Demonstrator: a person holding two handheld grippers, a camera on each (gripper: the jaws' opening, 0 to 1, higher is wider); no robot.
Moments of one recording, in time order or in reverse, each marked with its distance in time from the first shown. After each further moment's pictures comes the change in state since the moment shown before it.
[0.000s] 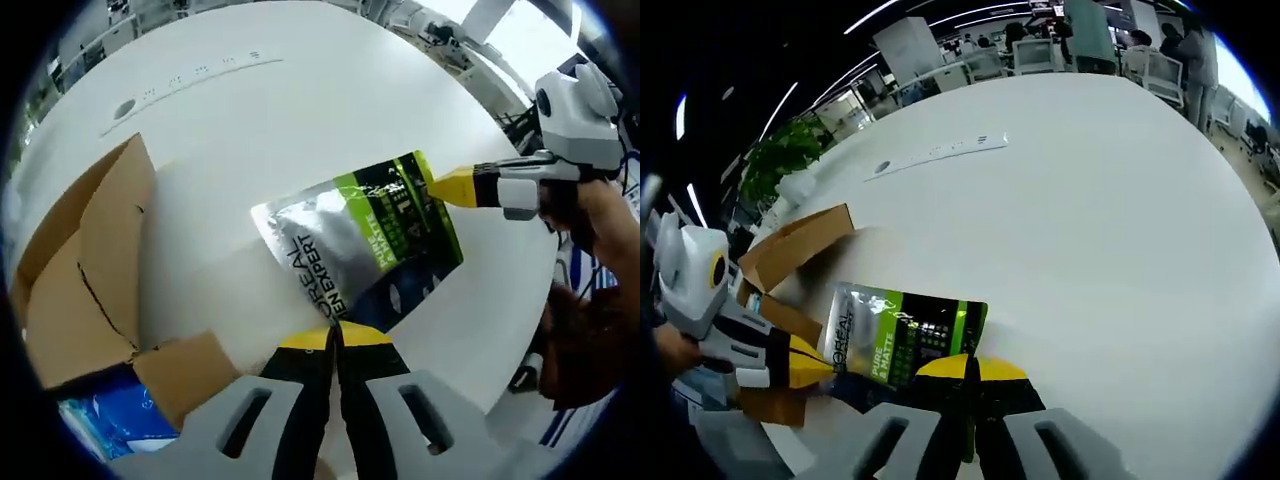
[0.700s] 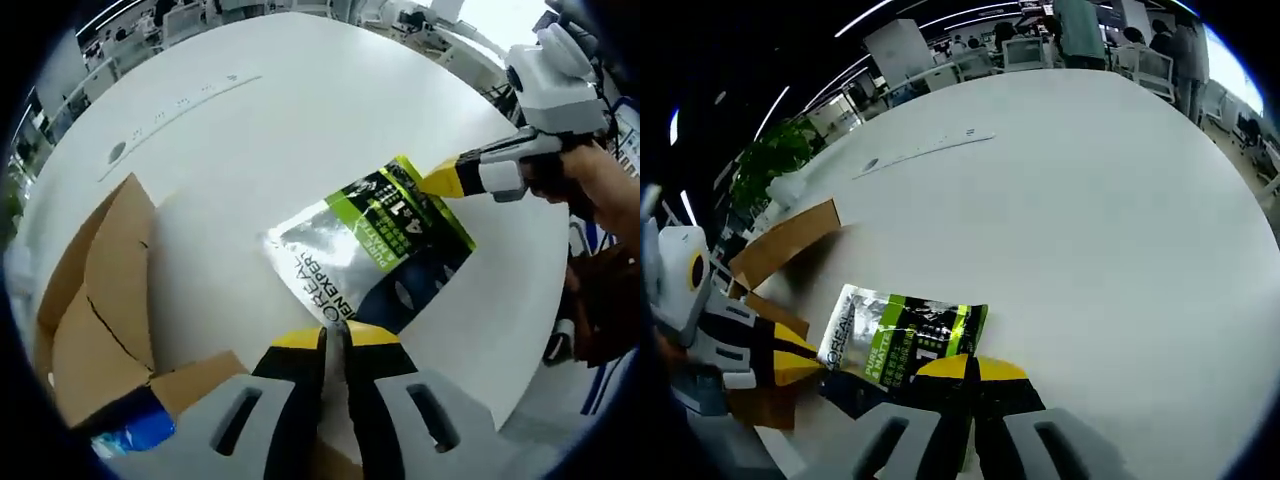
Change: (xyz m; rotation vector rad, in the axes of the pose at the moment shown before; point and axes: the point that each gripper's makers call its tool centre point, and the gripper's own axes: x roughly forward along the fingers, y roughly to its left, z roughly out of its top) left arm -0.006 0.007 0.009 0.191 -0.047 0.059; right arm 0.005 -0.002 -0.008 0.024 -0.010 -0.033
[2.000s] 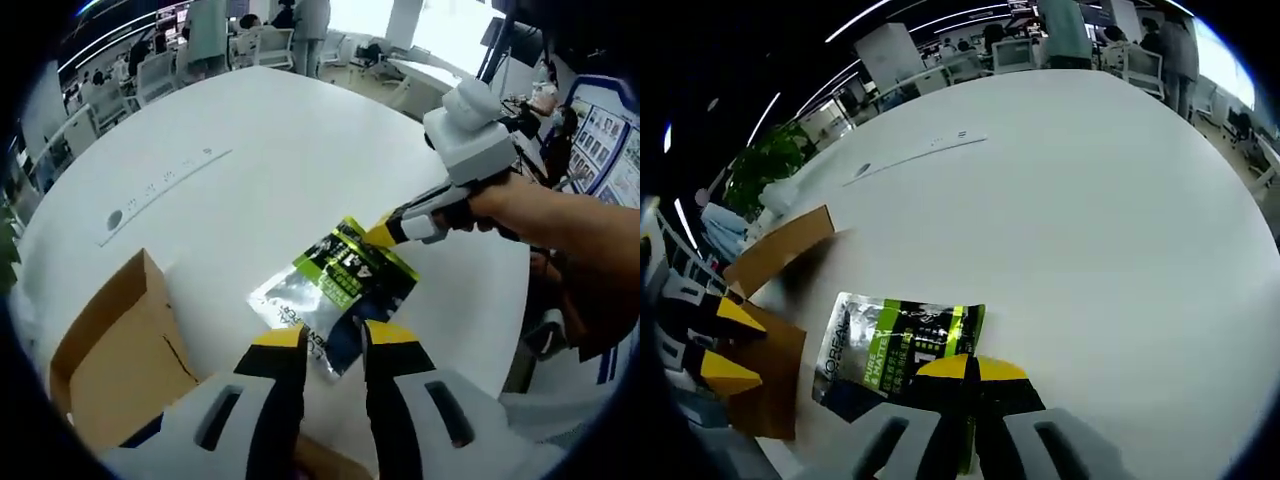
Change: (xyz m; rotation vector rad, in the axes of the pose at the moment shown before) left arm -0.056 -0.021 0.038 0.109 -0.203 -0.112; right arm 0.001 0.002 0.001 0.036 -0.016 -0.030
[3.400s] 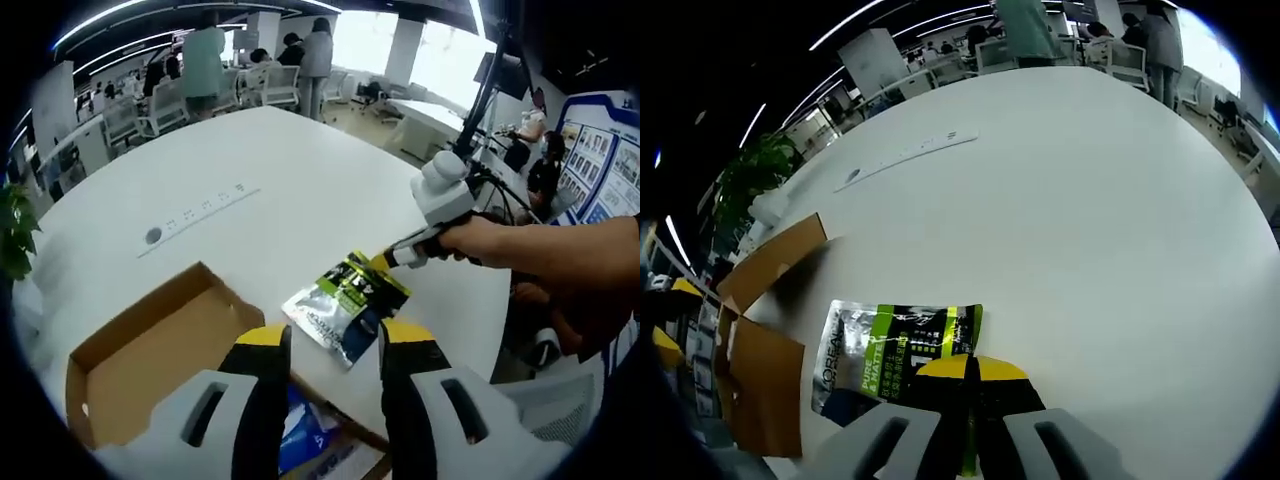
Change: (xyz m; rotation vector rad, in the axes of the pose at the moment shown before) left arm -0.079 0.034 0.004 -0.040 -0.170 -0.018; right arm 0.004 0.007 -0.002 0.059 -0.012 -0.039
